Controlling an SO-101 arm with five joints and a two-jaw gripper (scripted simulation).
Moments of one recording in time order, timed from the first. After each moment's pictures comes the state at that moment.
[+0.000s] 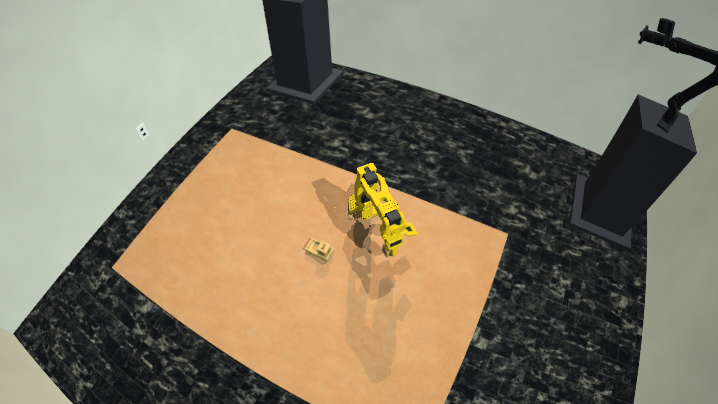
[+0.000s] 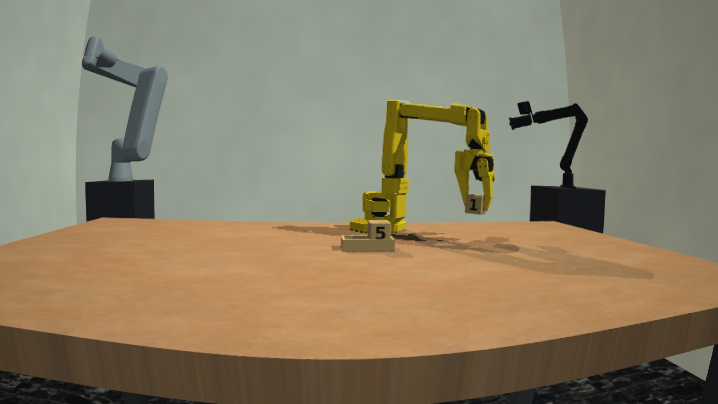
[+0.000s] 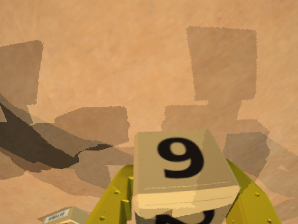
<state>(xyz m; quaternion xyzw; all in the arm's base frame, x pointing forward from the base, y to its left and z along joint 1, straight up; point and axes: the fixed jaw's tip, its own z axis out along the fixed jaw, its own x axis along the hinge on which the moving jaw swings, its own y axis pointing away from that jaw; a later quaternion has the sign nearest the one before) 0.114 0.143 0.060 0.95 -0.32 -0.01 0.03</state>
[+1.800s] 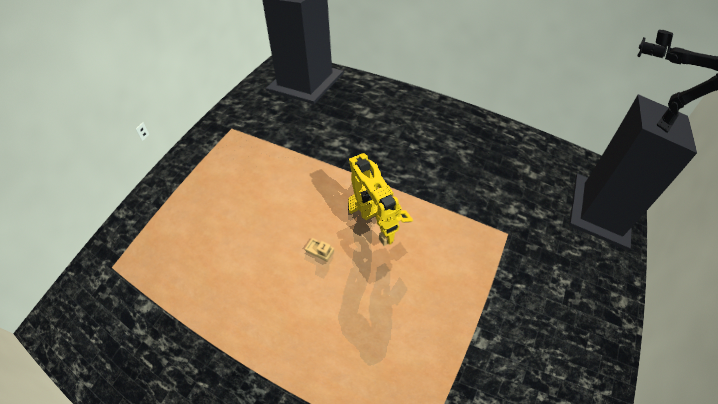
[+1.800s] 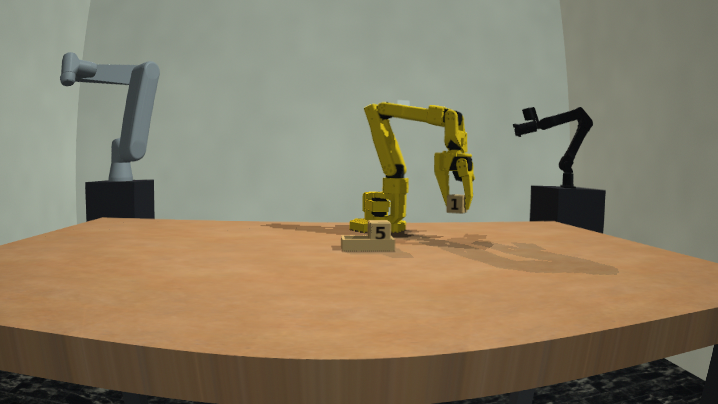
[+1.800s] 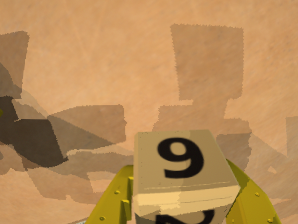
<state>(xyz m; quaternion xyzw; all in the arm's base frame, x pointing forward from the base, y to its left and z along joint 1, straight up) 0.081 0.117 0.057 0.95 -0.30 0.00 0.00</state>
